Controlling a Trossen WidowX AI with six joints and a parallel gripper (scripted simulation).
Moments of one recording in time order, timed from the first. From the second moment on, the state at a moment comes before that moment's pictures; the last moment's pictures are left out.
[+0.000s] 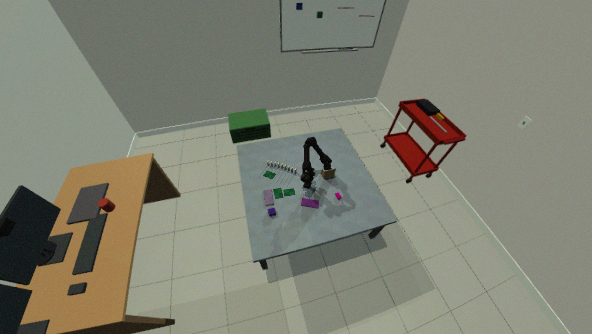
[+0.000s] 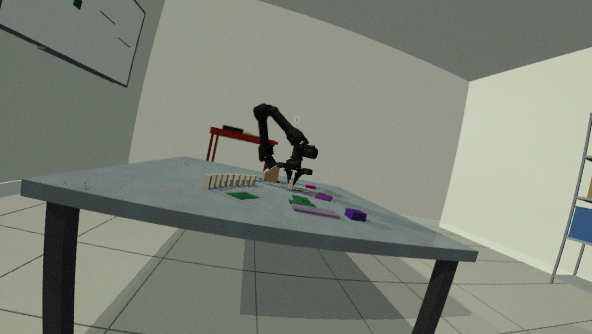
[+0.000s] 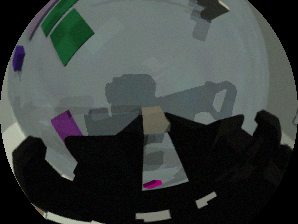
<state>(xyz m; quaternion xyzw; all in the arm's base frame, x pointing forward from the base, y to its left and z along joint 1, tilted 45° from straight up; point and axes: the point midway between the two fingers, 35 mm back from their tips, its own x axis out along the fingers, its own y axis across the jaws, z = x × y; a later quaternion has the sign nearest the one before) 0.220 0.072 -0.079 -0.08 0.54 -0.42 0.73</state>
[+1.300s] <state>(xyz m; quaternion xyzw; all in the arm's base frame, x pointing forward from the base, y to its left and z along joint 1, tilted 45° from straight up) 0.276 0.022 0.114 -0.05 0.52 -0.43 0.74</state>
